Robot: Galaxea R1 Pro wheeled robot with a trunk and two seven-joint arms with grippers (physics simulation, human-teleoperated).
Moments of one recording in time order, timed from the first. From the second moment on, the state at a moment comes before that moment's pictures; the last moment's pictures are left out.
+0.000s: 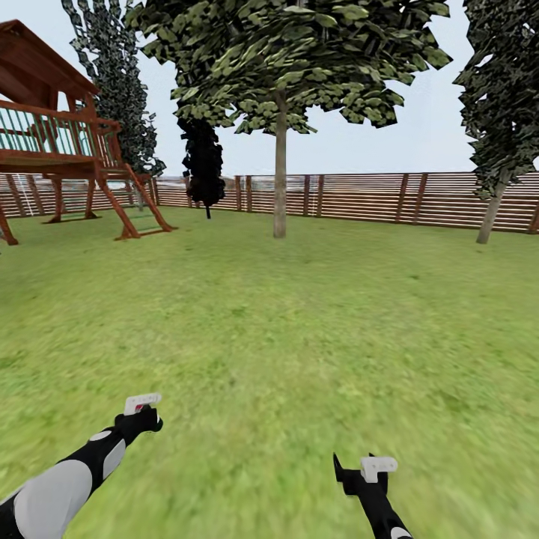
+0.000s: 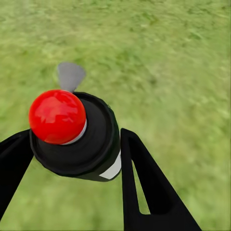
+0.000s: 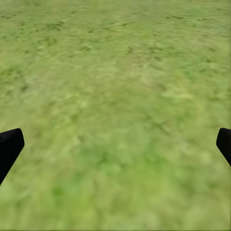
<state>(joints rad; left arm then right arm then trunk) -0.78 0.17 0.74 -0.11 -0.55 -0.16 -0.20 -0.52 0.01 -0.28 -0.04 0.25 -0.68 0.05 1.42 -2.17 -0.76</state>
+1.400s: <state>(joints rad) -0.78 0.17 0.74 -0.11 -0.55 -0.16 -0.20 -0.52 0.01 -0.28 -0.04 0.25 -0.68 0.05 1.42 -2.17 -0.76</state>
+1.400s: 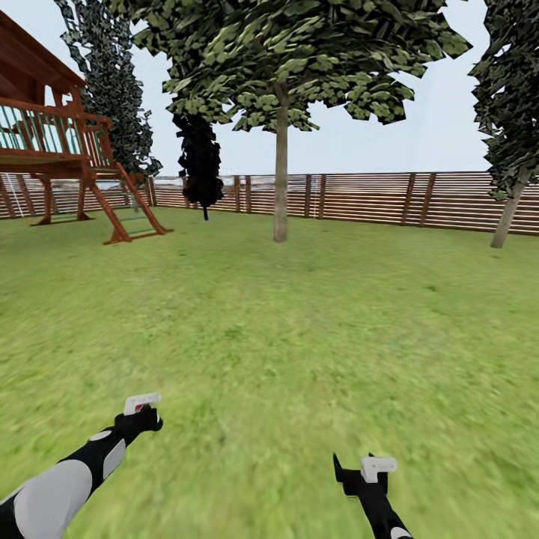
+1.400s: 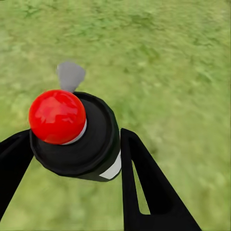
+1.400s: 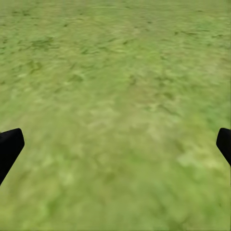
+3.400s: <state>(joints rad) -0.78 0.17 0.74 -0.11 -0.55 -0.16 -0.20 -0.52 0.01 -0.28 -0.04 0.25 -0.68 0.05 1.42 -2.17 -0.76</state>
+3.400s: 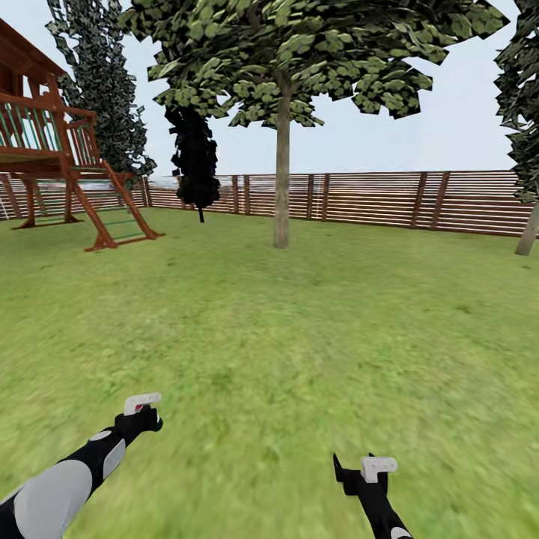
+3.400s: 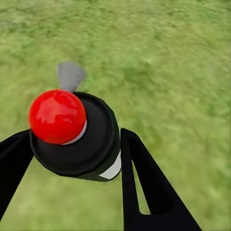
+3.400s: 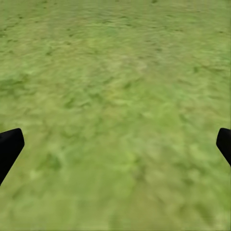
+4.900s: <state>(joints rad) -0.78 0.17 0.74 -0.11 -0.55 -0.16 -0.20 -0.52 0.01 -0.28 -0.04 0.25 -0.68 0.05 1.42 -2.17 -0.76</state>
